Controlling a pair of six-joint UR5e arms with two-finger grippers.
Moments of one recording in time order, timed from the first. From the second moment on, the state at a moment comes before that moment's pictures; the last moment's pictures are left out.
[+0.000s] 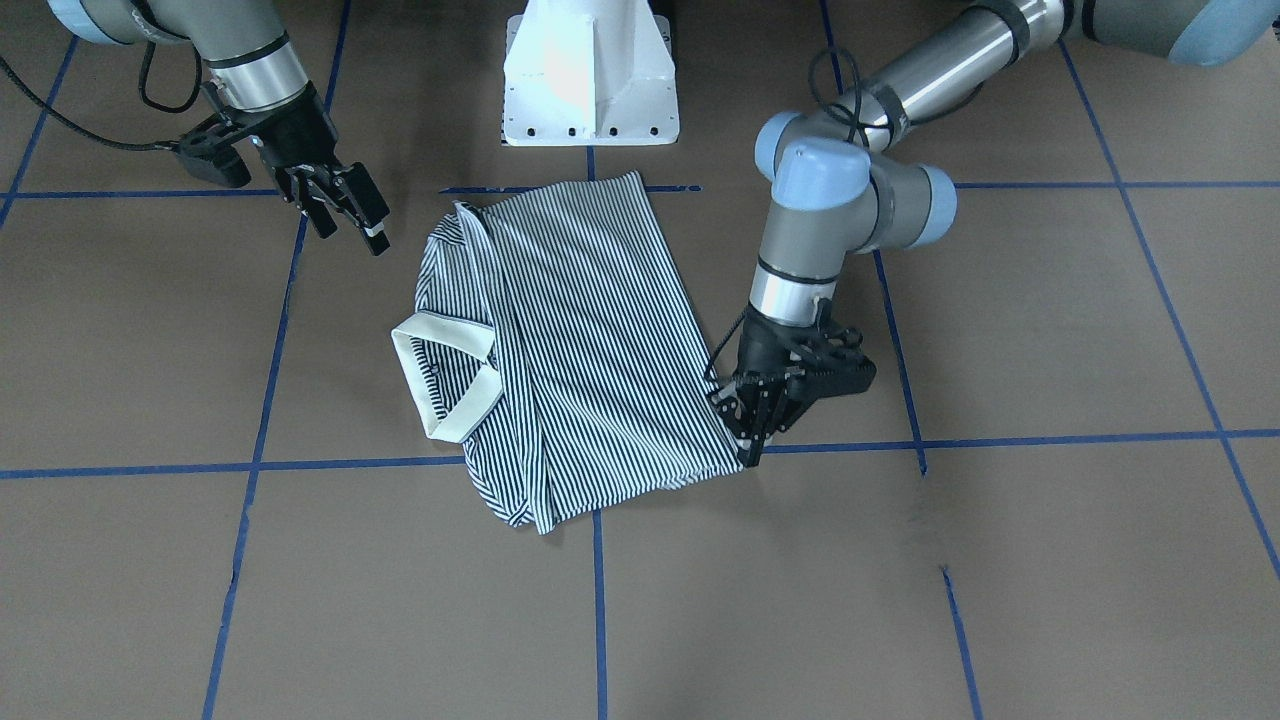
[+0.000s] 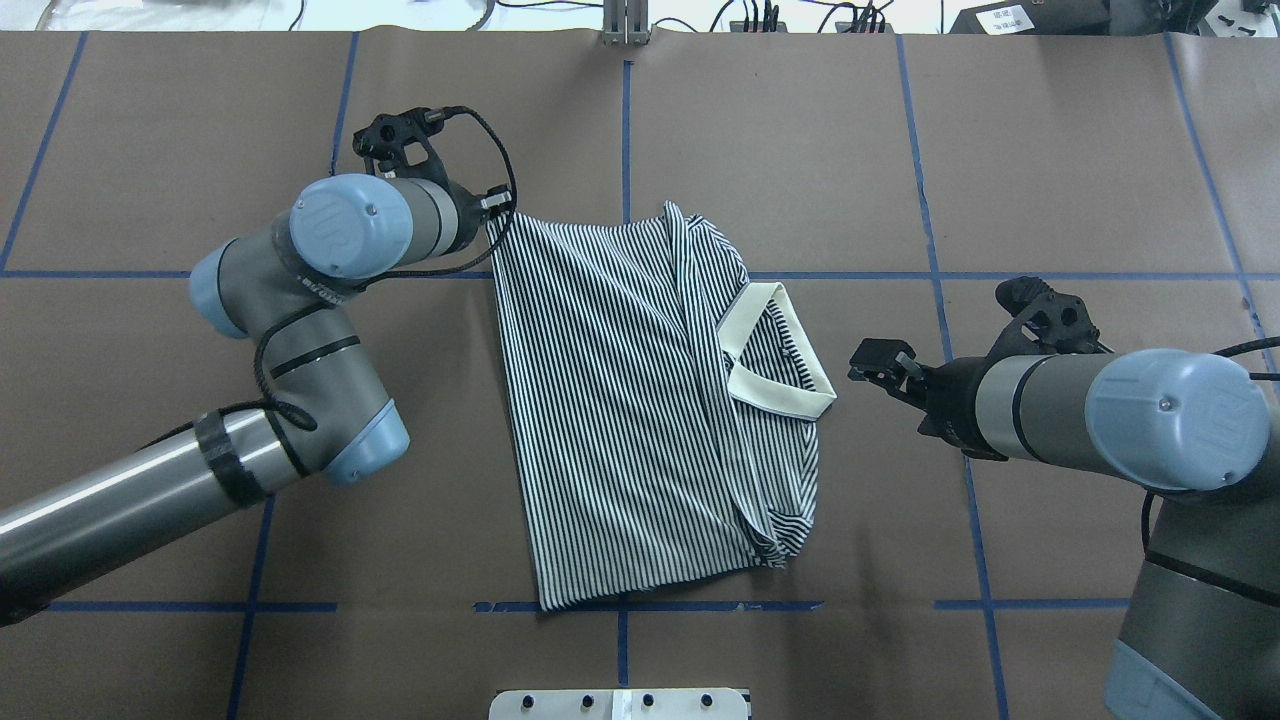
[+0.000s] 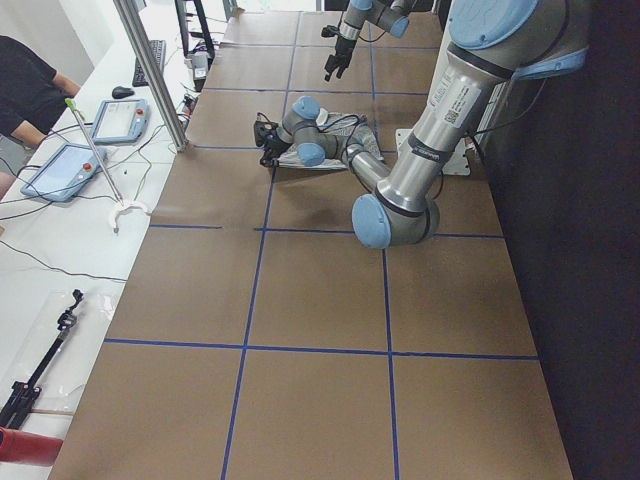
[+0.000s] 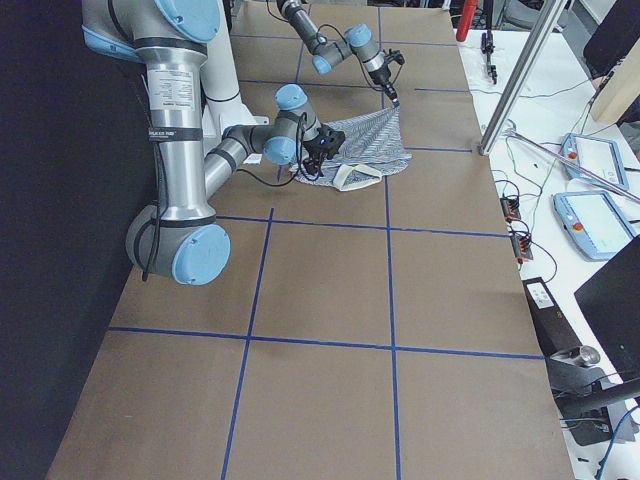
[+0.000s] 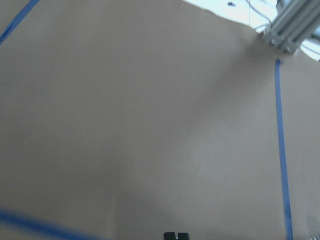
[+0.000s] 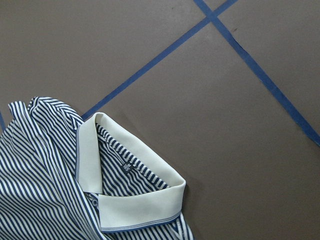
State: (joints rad) left arm -0.69 -2.26 -1.31 -2.22 -1.52 -1.43; right arm 0.49 -1.51 2.15 -1.20 1.63 1.87
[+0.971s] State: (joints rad) left arm -0.75 -2.12 -1.39 -2.47 -1.67 -1.39; right arm 0.42 -1.25 2.05 -1.36 1.63 1.87
